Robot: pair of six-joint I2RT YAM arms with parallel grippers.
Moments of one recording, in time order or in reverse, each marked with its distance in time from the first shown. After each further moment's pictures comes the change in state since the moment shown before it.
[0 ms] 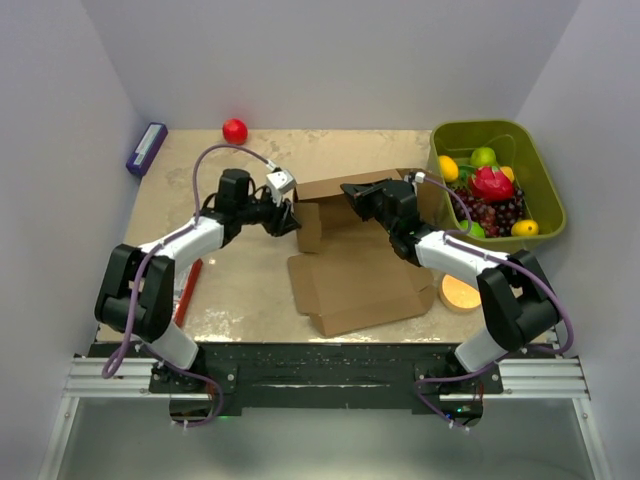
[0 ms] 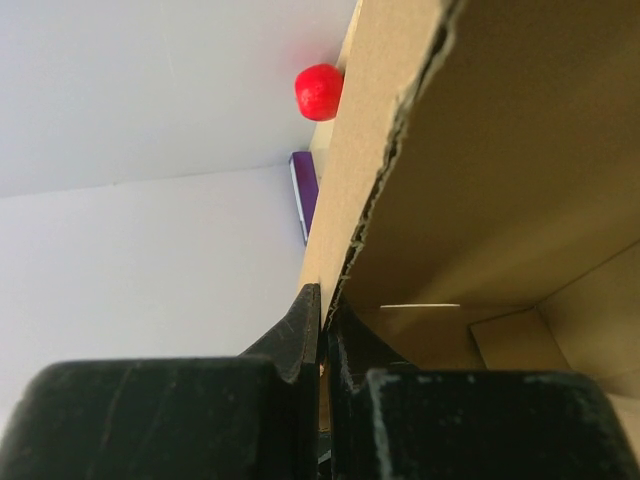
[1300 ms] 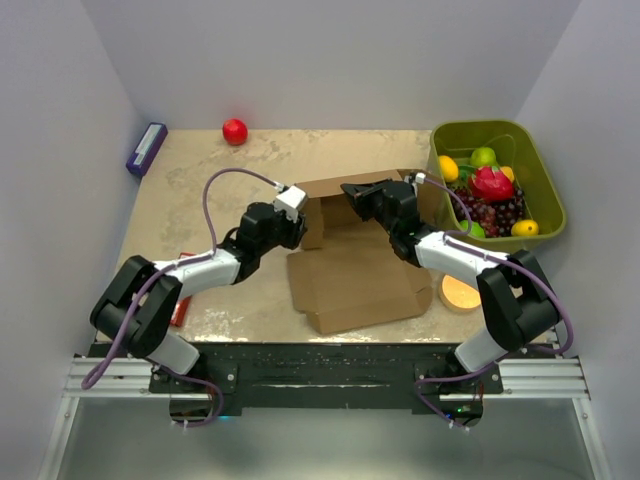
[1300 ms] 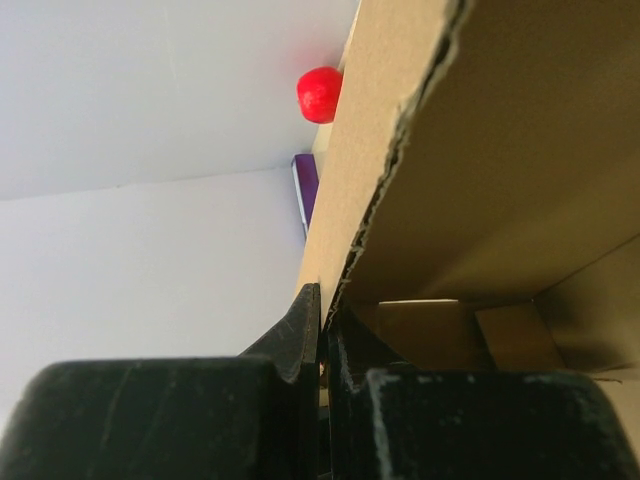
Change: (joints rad) left arm -0.252 -0.079 -0.248 0.359 -0.665 -0.216; right arm 0.001 0.000 -0.007 0.011 0.006 0.005
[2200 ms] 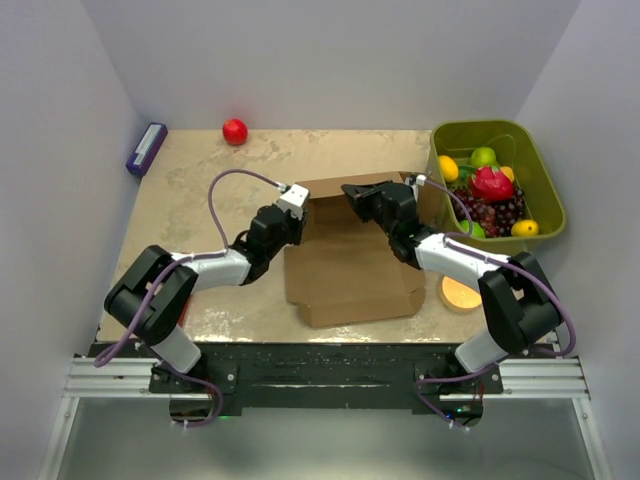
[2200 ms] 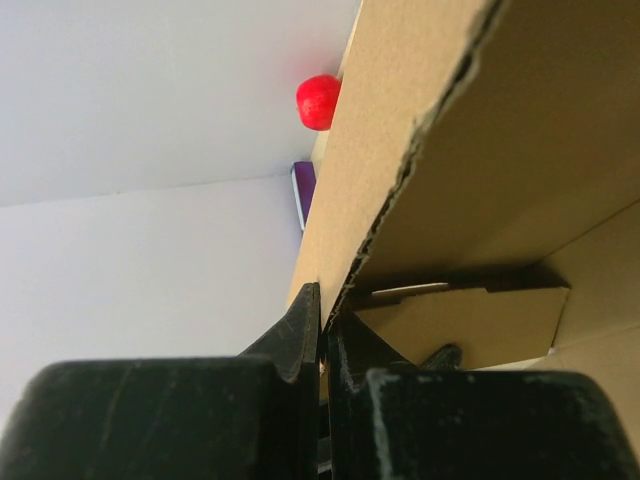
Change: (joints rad) left arm -0.051 0.092 0.007 0.144 -0.200 -0.026; right arm 0.015 -0.015 -0.012 -0.005 0.038 0.001
